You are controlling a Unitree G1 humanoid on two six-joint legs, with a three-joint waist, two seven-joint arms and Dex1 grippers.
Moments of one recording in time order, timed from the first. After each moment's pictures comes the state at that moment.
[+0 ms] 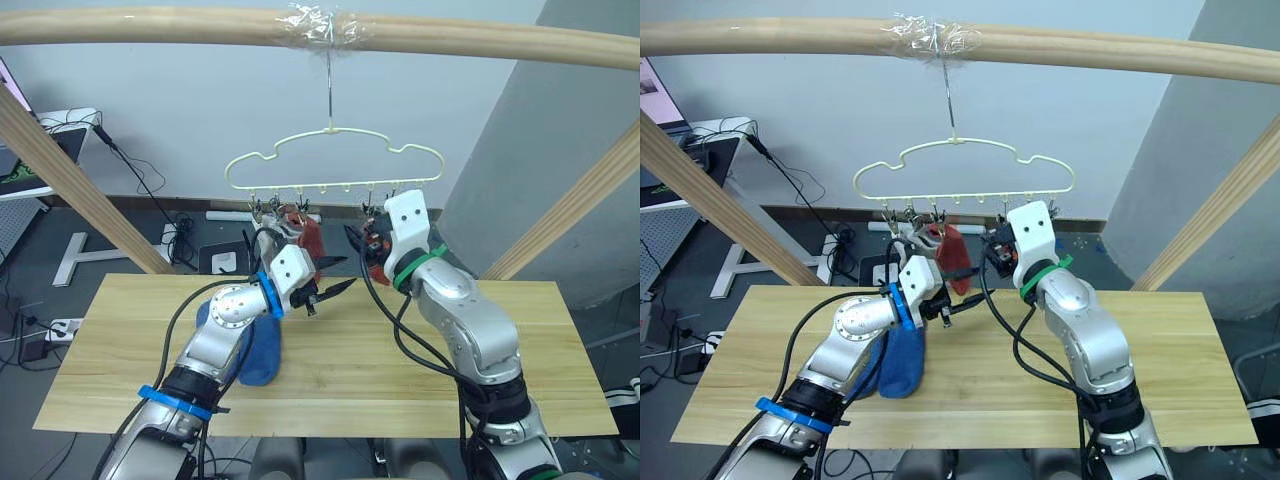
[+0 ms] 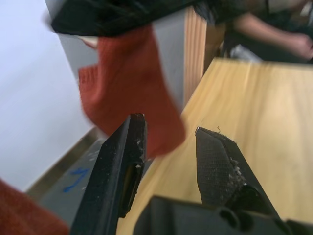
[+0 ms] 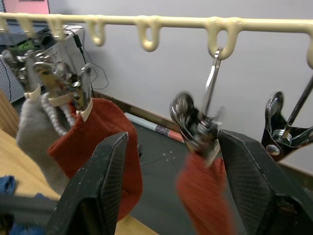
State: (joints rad) left arm -0.37 0.46 -0.25 0.11 -0.17 -0.20 -0.85; right arm -0.41 -0.10 0.20 -0.45 0.13 0.78 0.18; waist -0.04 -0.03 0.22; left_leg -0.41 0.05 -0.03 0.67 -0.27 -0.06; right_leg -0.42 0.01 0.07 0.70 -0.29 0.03
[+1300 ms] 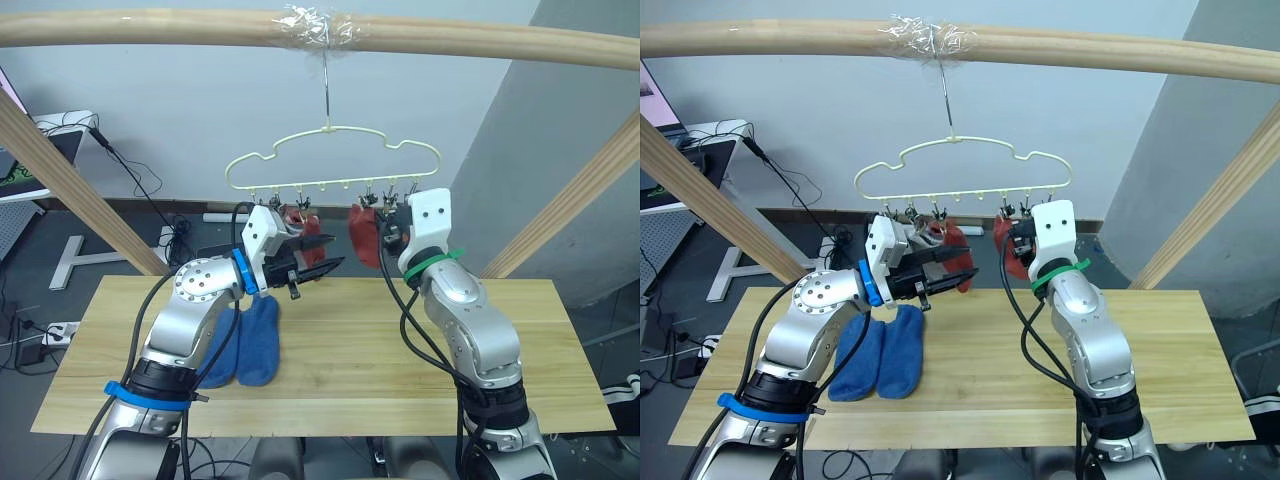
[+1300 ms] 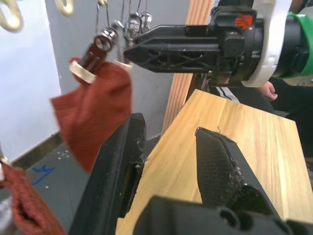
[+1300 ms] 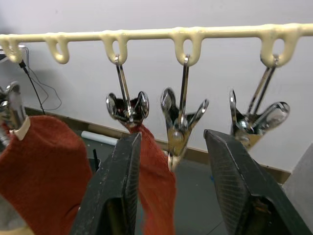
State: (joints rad) left arm -0.42 0.50 -0.12 -0.07 -0.32 0.14 -0.92; right arm -0.42 -0.02 0.13 -0.37 0.06 0.69 0.04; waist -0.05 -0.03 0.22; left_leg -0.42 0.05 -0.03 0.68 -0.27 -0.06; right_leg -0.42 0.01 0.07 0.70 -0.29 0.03
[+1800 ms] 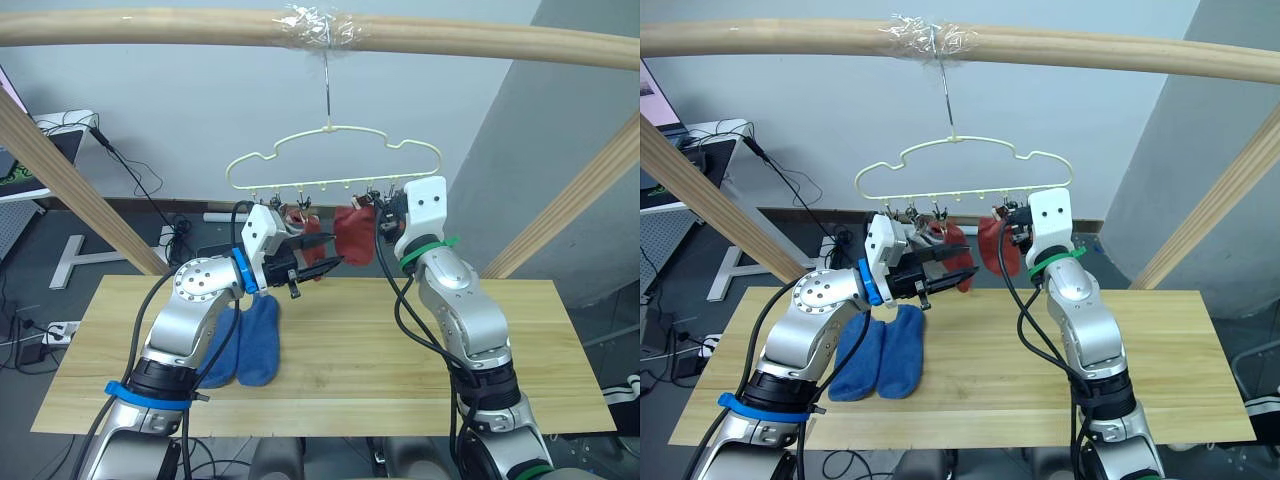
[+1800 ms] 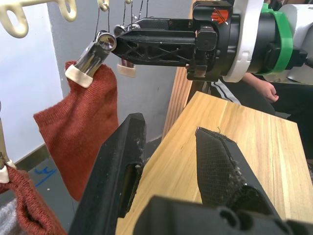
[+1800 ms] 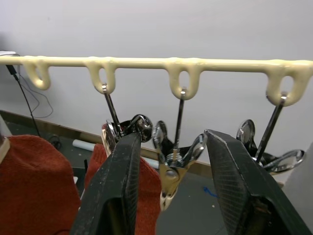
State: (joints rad) left arm -0.42 0.50 -0.11 -0.07 -0.31 0.13 -0.92; right arm -0.49 -0.02 0.12 -0.26 0.02 0.61 0.02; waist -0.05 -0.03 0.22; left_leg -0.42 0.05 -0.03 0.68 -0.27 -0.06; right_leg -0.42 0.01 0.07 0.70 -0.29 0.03
